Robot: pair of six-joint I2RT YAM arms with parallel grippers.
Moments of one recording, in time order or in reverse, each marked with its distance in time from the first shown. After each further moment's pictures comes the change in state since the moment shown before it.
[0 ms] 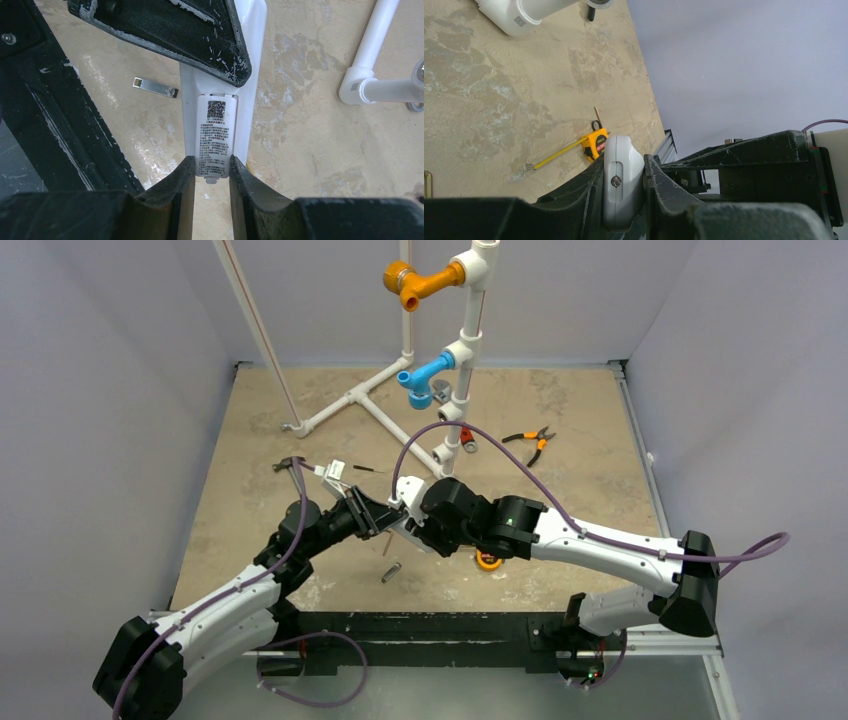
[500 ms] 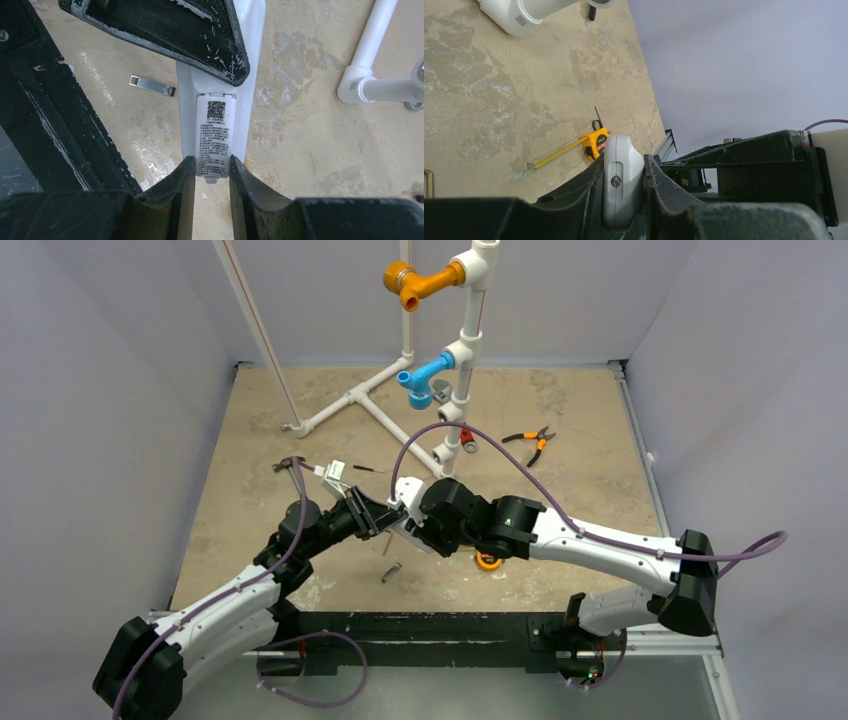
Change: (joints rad) left arm 0.000 -0.003 0.000 -0.006 0.000 0.000; right arm 0.000 0.007 -0.001 -0.002 0.007 -0.007
